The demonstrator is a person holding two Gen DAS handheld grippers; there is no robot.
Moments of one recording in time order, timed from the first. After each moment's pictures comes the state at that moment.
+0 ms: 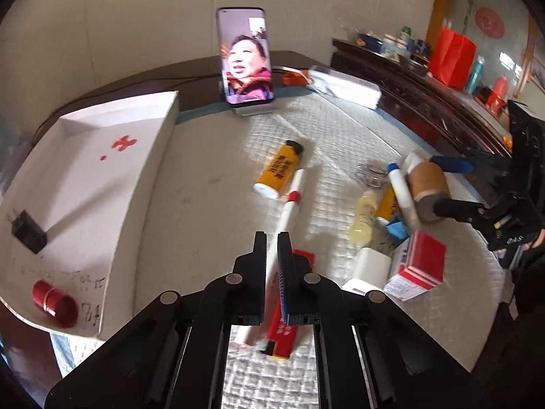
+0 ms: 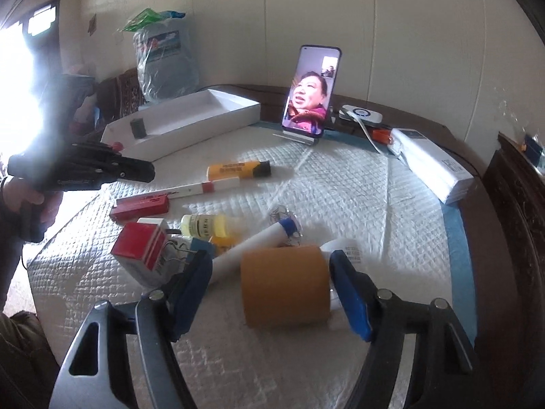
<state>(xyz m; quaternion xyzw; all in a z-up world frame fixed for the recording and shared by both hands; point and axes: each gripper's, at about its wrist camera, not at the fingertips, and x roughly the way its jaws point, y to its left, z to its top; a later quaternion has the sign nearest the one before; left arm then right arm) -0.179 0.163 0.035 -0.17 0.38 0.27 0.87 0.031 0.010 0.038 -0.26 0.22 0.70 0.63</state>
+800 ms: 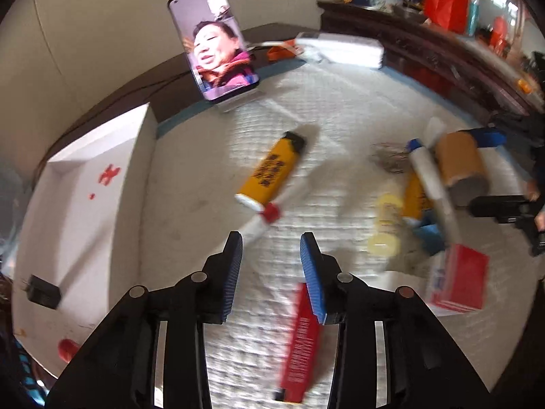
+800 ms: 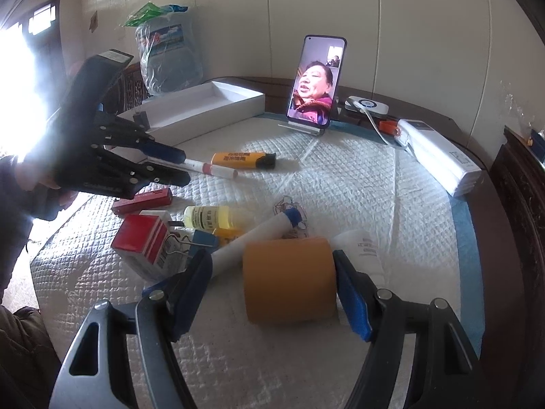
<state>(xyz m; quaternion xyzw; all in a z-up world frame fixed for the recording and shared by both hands) -0.130 0.177 0.017 -0.08 0.46 0.28 0.84 0.027 0.013 0.033 -0.27 0.24 0.71 0.61</state>
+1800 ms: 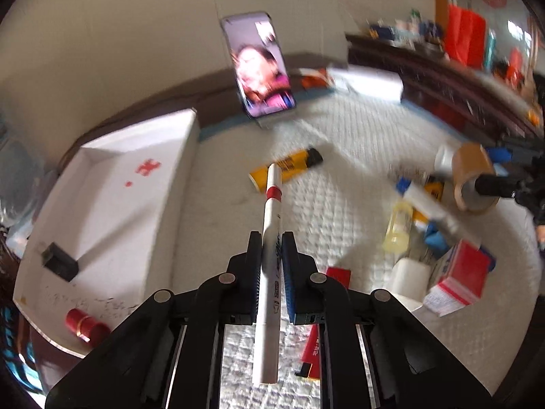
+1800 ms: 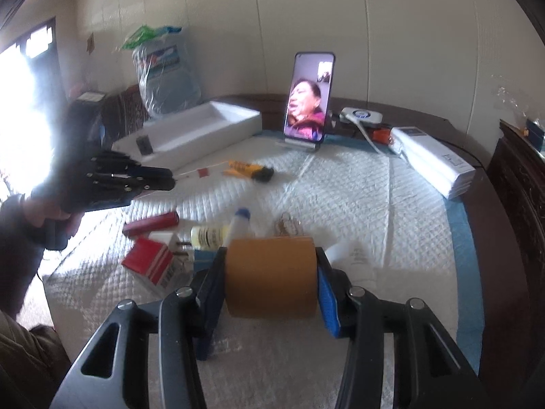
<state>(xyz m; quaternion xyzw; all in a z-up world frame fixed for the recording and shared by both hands) -0.169 0.167 0.039 -0.10 0.38 0.34 0.86 0.036 0.002 0.050 -0.21 0.24 0.72 0.62</state>
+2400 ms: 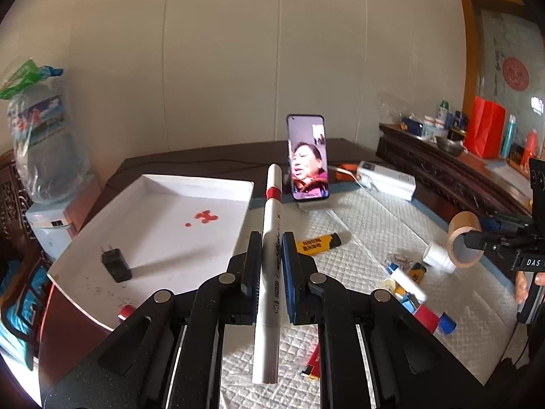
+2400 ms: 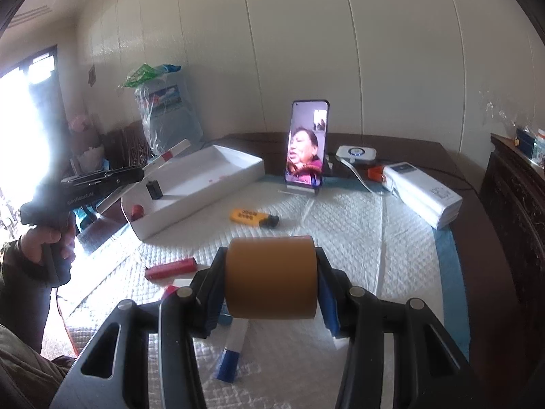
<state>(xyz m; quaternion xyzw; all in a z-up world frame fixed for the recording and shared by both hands) -0.234 0.148 0.102 -0.12 0.22 0.42 0.87 0.033 -0.009 0.089 -0.15 0.21 0.73 0.63</state>
